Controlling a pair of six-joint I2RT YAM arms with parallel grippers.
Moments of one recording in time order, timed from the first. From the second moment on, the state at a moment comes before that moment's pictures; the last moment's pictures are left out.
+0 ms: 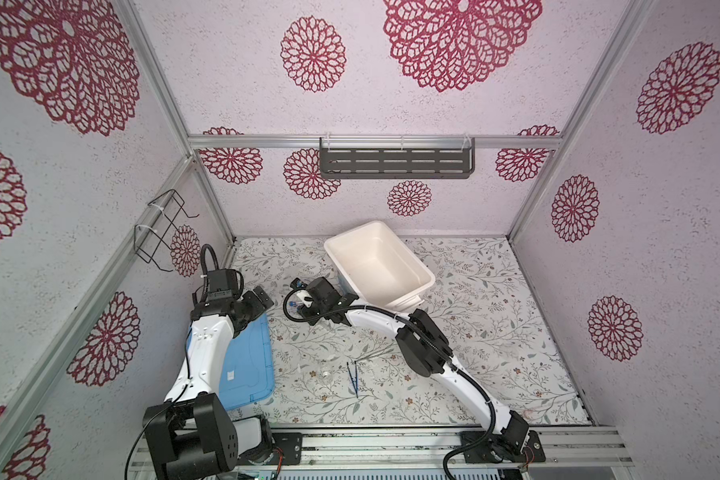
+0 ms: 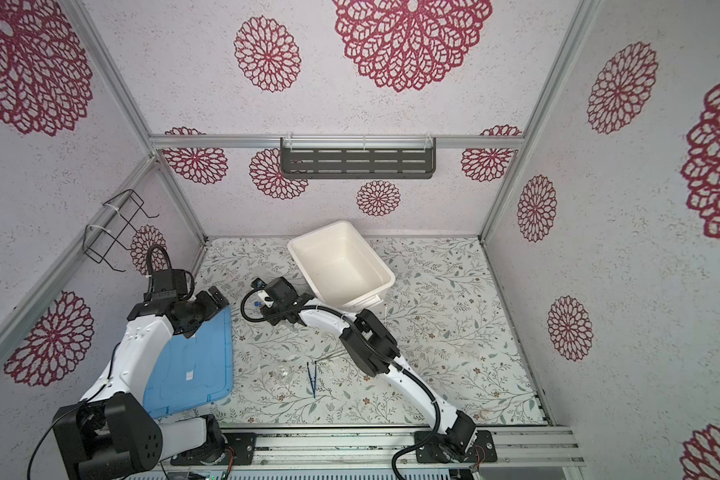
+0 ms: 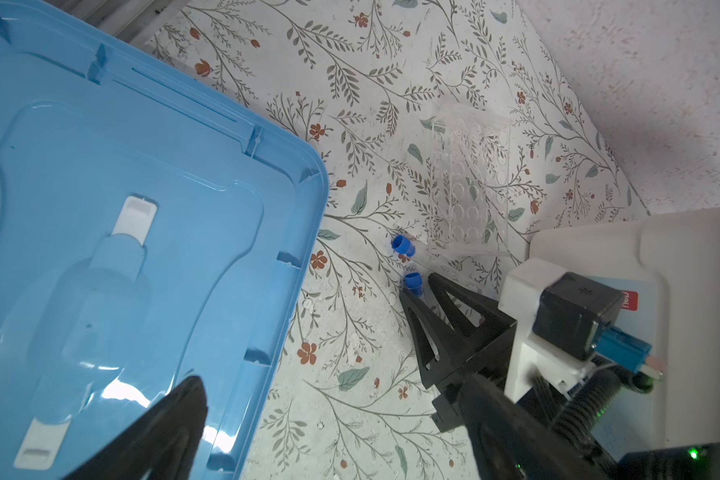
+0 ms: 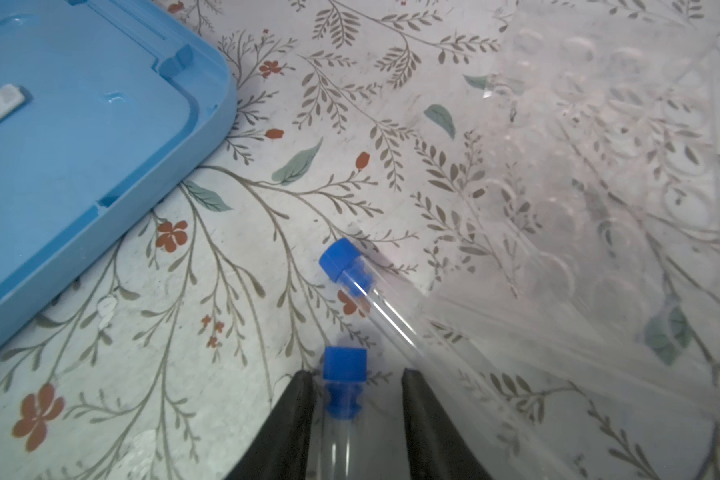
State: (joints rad) left arm 0.22 1.28 0.98 -0.69 0.09 -0.55; right arm 0.97 2.66 2.25 -0.27 -0.07 0.02
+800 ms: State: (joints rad) left arm 0.22 1.28 0.98 -0.69 0.10 -0.55; right arm 0.97 2.69 2.26 -0.21 -0.07 0.04
